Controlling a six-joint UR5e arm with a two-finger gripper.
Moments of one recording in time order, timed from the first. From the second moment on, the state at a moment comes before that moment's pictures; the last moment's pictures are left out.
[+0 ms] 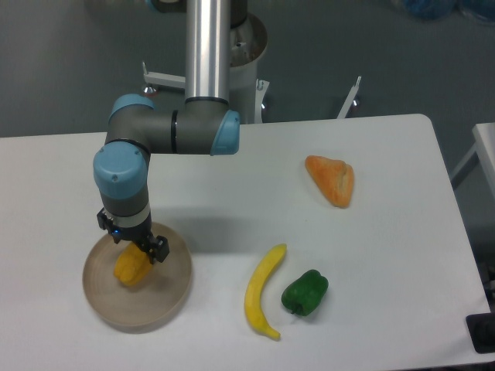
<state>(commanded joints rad) 1.82 -2.15 -1.41 -1.07 1.47 0.51</state>
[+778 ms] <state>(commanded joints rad) 1.93 -2.06 -1.40 -1.09 1.50 0.72</state>
